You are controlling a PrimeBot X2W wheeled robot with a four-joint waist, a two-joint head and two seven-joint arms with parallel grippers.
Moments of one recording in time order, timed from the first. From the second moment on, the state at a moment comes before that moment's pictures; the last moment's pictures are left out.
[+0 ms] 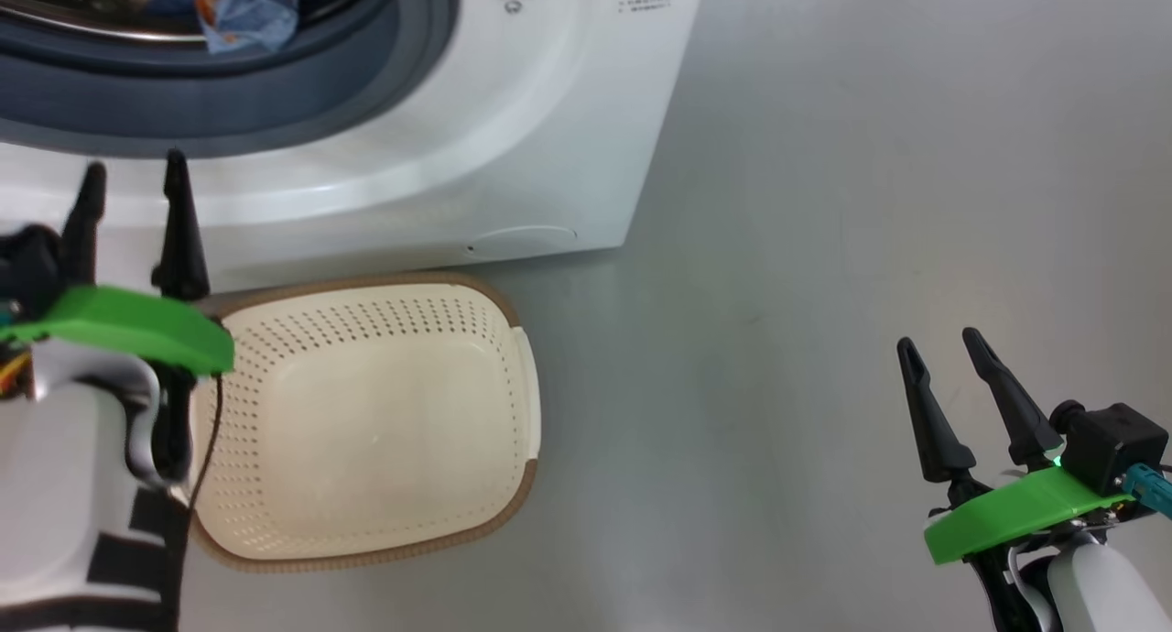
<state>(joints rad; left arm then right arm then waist) -0.68 0.19 -0.04 0.60 -0.36 -0.13 -0.26 -0.20 -0.20 0.05 0.22 0.36 0.13 -0.25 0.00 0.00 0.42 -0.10</state>
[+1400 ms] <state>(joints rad) 0.04 0.12 0.10 0.27 -0.27 -0.13 -0.26 0.13 -0.26 -0.02 0.23 0.39 0.13 -0.25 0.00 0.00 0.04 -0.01</state>
